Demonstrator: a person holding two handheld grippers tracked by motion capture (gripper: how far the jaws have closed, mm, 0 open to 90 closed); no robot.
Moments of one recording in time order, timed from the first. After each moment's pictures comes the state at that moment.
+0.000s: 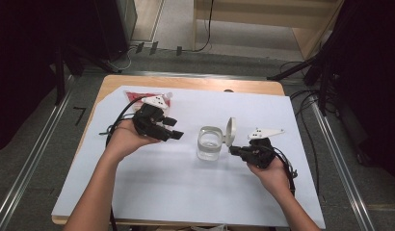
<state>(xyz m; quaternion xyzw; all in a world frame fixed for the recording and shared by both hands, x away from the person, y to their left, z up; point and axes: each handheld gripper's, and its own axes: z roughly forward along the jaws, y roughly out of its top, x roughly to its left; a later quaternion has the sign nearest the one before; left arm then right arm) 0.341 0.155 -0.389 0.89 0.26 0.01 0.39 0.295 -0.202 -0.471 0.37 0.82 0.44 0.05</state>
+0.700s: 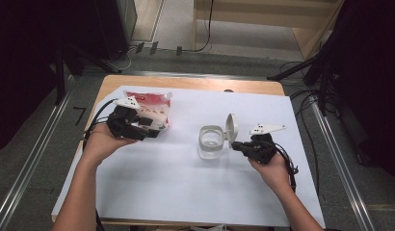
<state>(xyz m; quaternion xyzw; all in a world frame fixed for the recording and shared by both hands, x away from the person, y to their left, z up) 0.337 0.219 -0.394 0.87 0.32 0.04 0.39 0.306 -0.207 -0.467 0.38 0.81 0.44 0.06</state>
